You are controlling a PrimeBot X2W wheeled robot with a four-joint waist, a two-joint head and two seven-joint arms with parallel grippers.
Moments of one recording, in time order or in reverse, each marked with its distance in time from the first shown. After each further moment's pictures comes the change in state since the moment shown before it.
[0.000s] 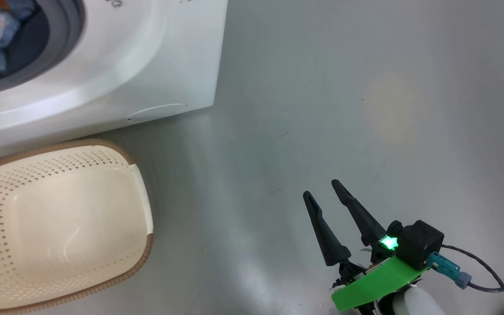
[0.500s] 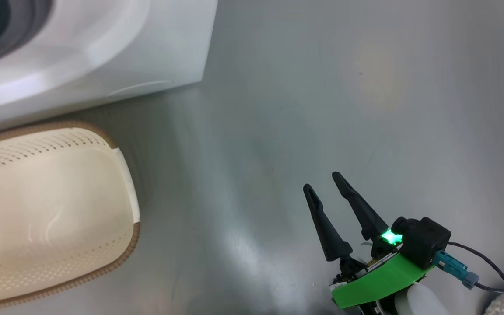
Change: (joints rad) left arm -0.088 0.056 -0.015 -0.039 -0.033 -0.033 -0.172; right arm 0.000 0.000 0.003 -0.052 0.012 0.000 0.000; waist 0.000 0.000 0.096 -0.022
